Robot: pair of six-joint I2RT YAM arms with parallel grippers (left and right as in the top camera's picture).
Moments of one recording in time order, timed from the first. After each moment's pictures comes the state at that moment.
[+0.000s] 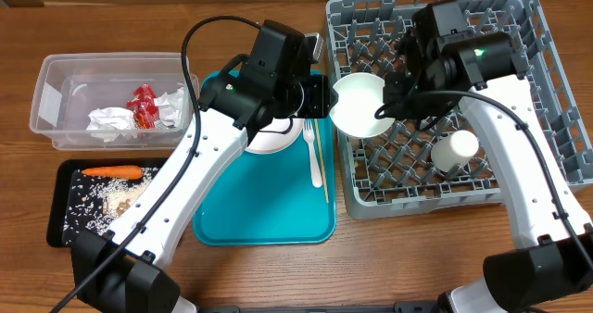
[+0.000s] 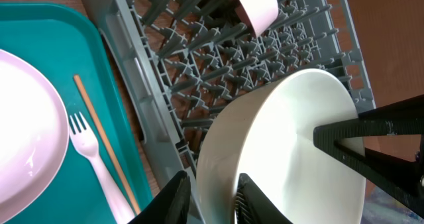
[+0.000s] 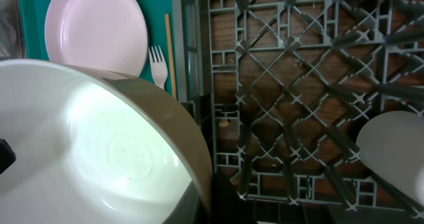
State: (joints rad) left arm -0.50 1.69 1.57 -0.73 0.38 -0.49; right arm 0.24 1.71 1.78 -1.34 -0.19 0.25
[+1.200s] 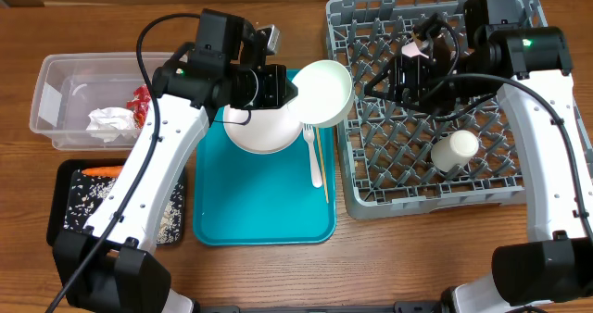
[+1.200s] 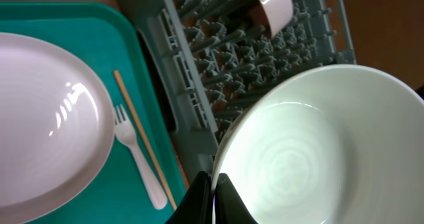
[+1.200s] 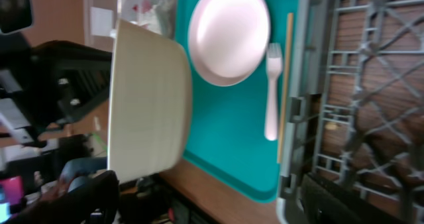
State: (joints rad) left arm -0.29 1.69 1.56 -0.82 0.59 -0.33; right arm 0.07 1.72 1.82 -1.38 -0.75 0.12
